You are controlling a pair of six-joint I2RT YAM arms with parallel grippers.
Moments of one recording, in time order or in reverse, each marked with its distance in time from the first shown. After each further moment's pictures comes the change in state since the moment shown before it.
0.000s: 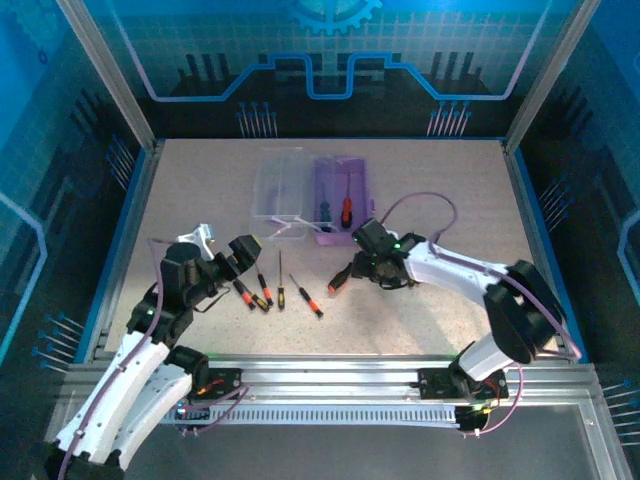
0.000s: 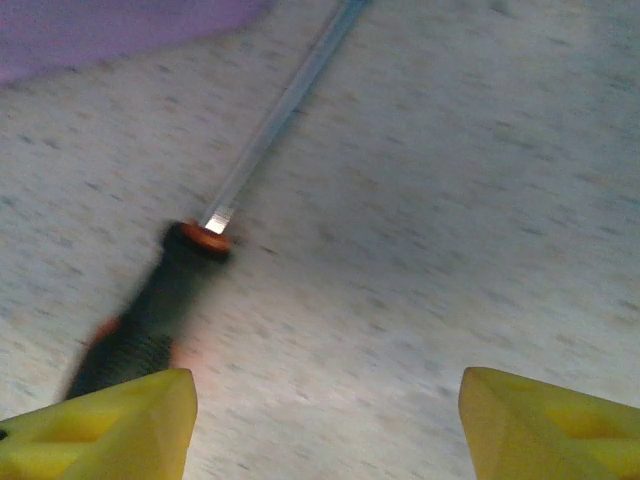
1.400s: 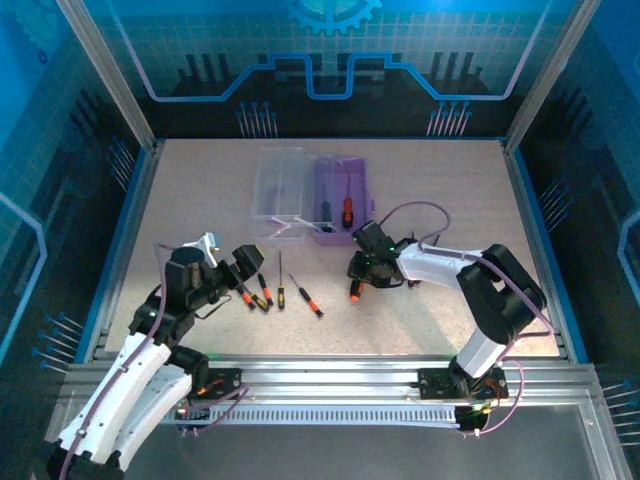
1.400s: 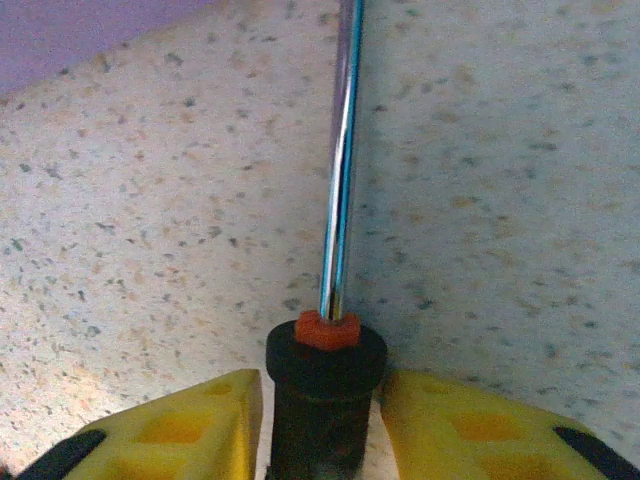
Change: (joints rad) left arm 0.000 0.003 -0.032 -0.051 0.050 0.000; right arm -0.061 0.097 -0.101 0.253 -0.150 0.044
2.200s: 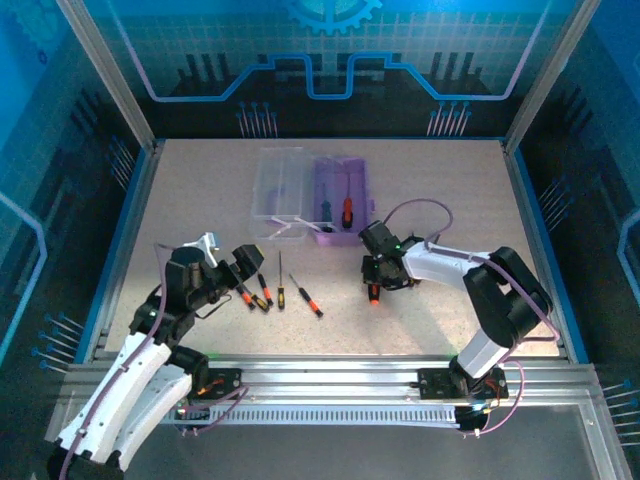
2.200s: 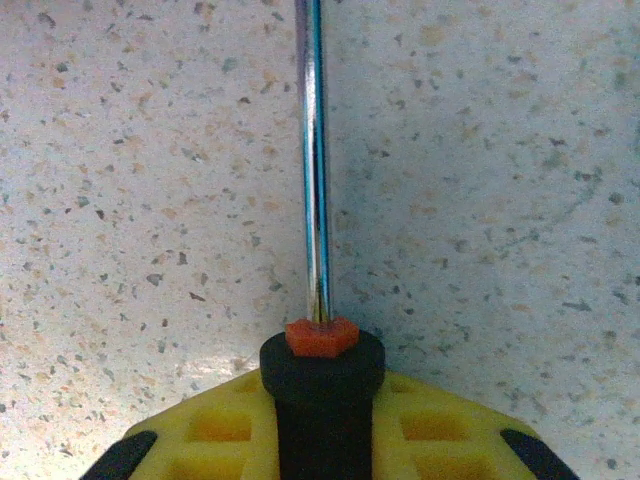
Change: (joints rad) left arm 0.000 0.018 -0.001 0.006 0.000 -0.007; right arm -0.030 -0.031 -0.008 -0.113 0.066 -0.187
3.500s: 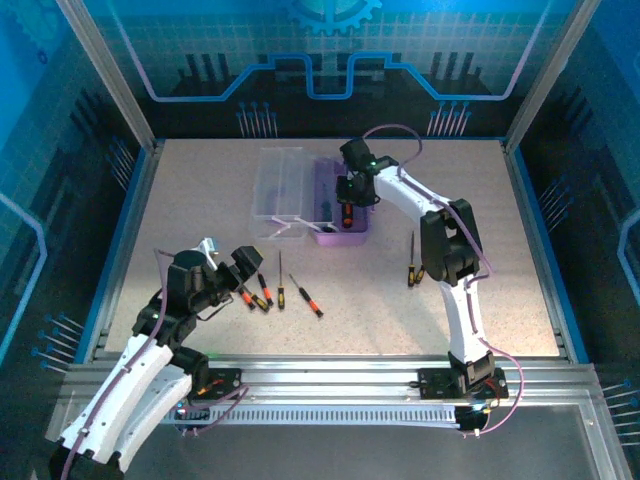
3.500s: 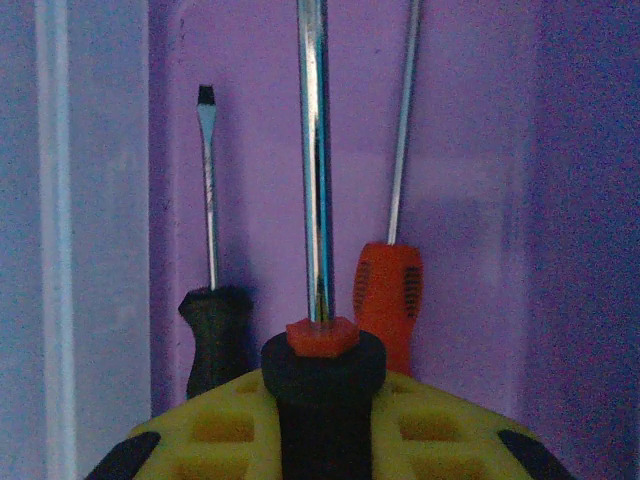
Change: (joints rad) left arm 0.000 -0.023 -0.048 0.024 -0.003 -0.104; right arm -0.150 0.600 1.030 -0.257 -0.090 -0.207
